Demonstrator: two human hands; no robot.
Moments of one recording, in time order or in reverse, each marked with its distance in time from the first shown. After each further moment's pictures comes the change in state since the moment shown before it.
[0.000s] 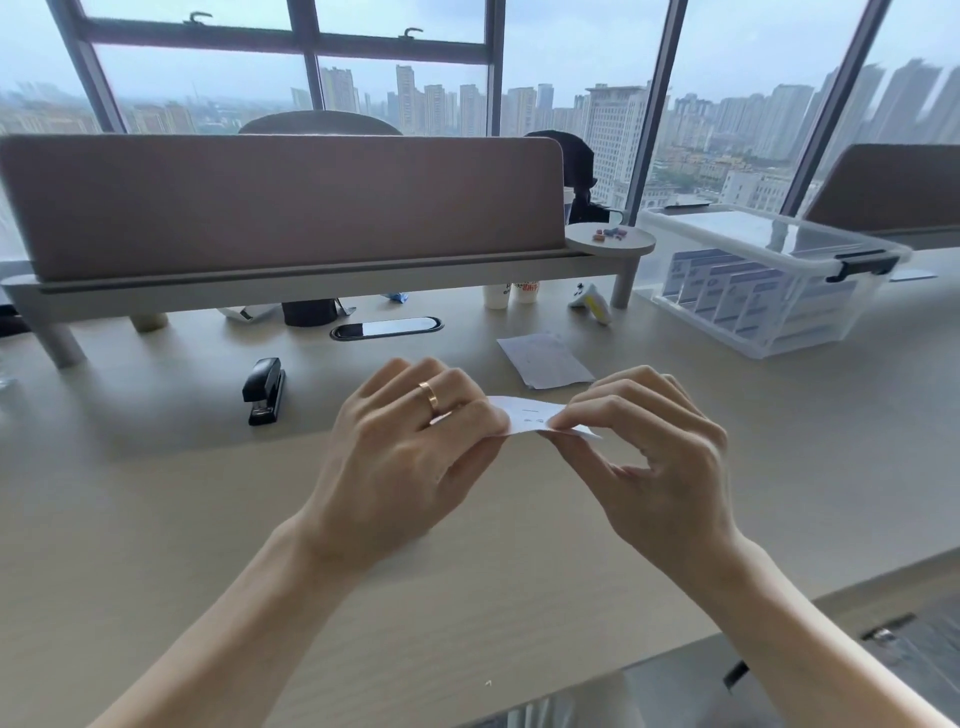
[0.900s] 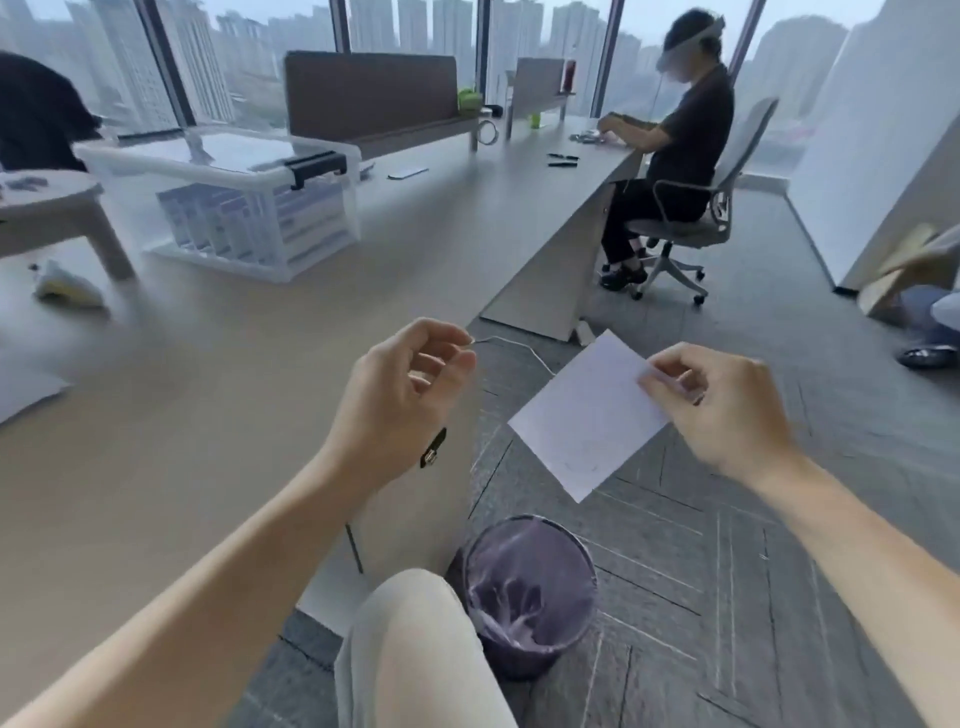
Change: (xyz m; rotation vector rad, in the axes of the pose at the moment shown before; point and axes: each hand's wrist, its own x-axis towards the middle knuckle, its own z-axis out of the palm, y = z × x) left_hand 0.089 0.306 0.239 -1.192 -0.586 -0.470; right_hand -0.199 0.019 -0.417 -0.760 0.020 0.985
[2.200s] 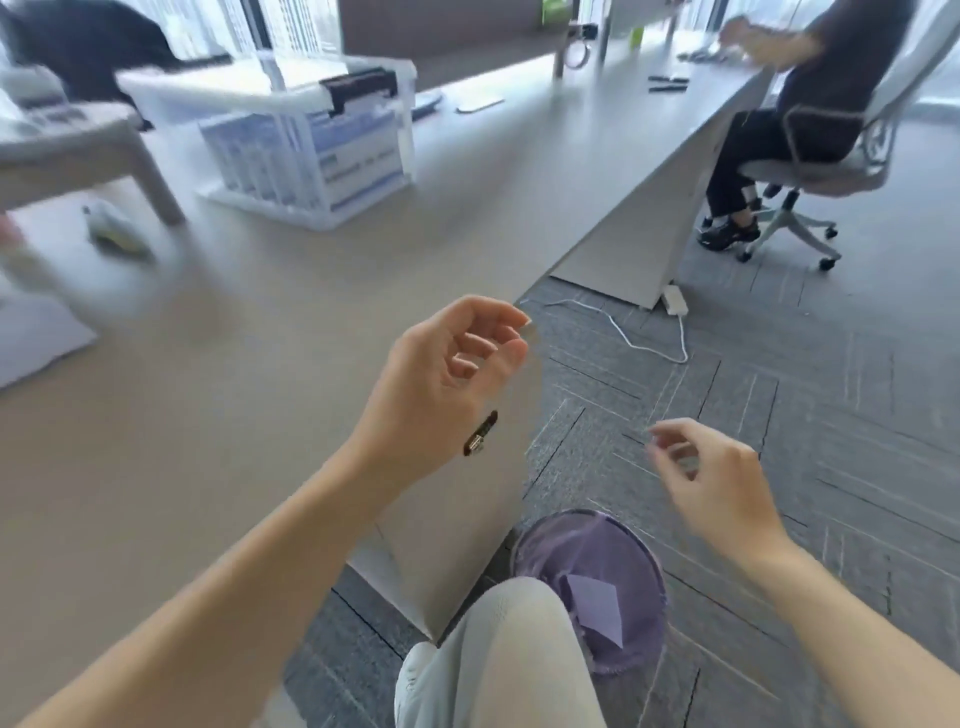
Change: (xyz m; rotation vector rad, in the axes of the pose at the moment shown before) left_hand 0.023 -0.049 0.024 -0.060 -0.020 -0.032; right_hand -0.013 0.110 0.152 0.020 -0.174 0.166
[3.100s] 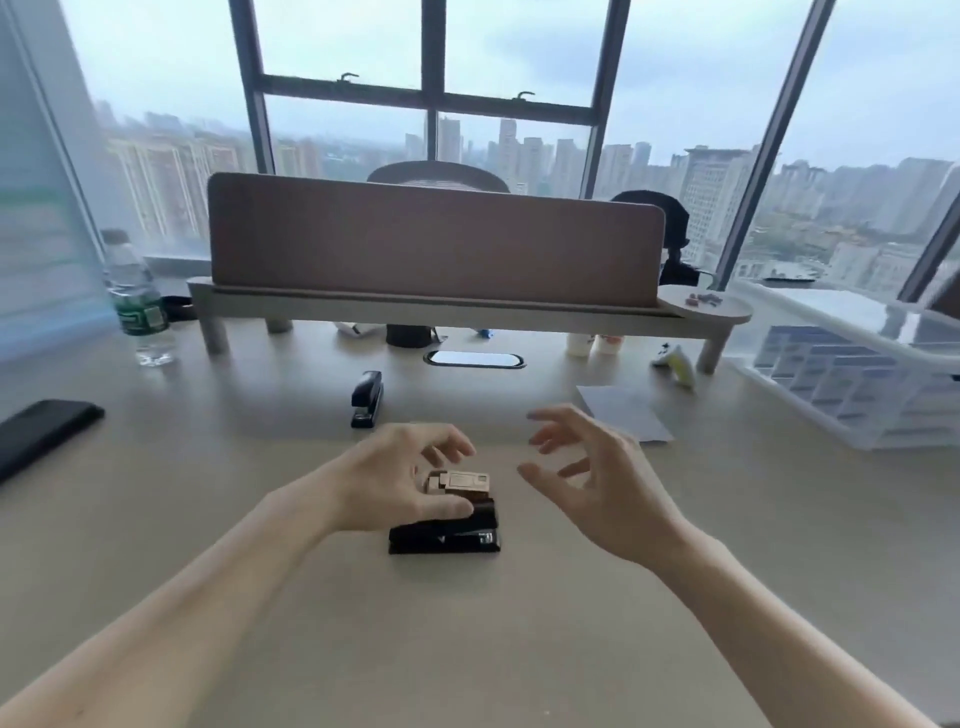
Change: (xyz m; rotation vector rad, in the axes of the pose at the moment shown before) left_hand -0.321 0.071 -0.425 0.758 0.319 -0.559; right_hand -0.113 -0.550 0.158 0.541 -0.687 -1.029
